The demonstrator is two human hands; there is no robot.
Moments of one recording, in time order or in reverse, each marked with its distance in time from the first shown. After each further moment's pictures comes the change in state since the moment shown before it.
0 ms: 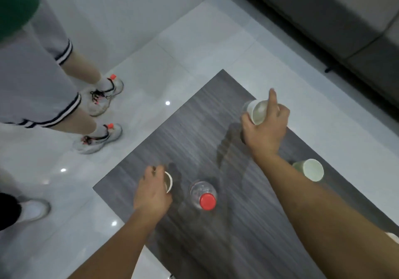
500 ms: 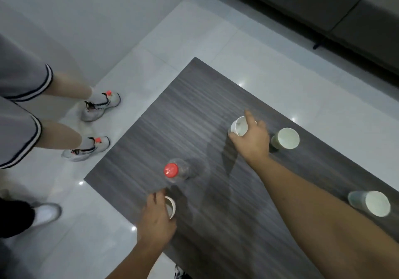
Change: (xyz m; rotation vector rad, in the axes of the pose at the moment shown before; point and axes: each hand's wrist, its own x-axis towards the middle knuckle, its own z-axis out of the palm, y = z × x) left_hand -0.118 0.025 0.068 -0.051 -0.049 -0.040; right_hand -0.048 0.101 -0.049 -0.063 -0.307 0.124
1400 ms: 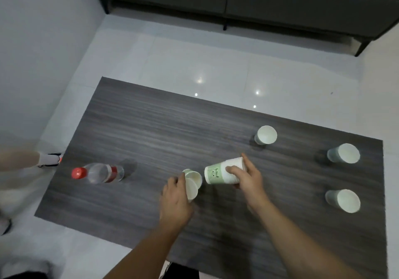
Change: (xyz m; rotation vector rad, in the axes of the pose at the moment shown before) left_hand -0.120 0.199 0.095 0.316 -0.074 0.479; right_hand -0.202 0.208 -0.165 1.099 0.027 0.710
